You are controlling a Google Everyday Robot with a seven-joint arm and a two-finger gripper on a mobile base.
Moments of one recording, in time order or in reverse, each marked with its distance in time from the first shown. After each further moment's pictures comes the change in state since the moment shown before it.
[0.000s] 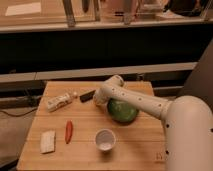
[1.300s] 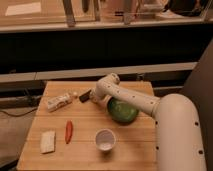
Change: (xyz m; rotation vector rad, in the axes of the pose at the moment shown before) arm 0.007 -0.031 0.020 0.039 -0.002 -0.056
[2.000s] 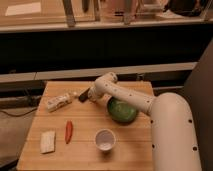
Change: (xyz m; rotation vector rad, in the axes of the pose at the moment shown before) arm -0.002 -0.011 0.009 0.001 -0.010 -0.017
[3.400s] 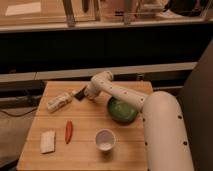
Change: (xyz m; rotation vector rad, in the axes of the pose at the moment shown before) arm -0.004 -0.025 0.016 0.006 -0.014 -0.047
